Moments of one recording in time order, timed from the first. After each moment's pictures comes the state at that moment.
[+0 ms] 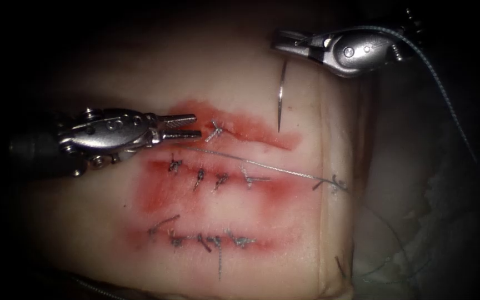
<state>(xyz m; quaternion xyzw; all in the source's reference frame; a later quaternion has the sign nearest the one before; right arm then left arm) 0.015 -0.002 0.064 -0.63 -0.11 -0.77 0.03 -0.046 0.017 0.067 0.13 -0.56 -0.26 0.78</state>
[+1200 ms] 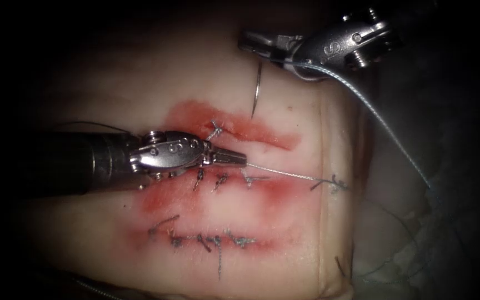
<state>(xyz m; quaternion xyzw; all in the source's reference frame) 0.021 -0.003 0.064 -0.55 -0.25 -0.79 -0.07 -0.051 0.011 0.077 0.19 -0.53 -0.18 0.80</state>
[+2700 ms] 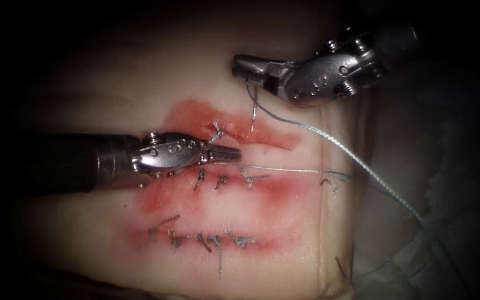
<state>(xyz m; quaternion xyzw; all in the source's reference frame) 0.021 -0.006 0.067 -0.55 -0.29 -0.77 -0.16 -0.051 0.011 0.080 0.15 -0.56 -0.19 0.79</state>
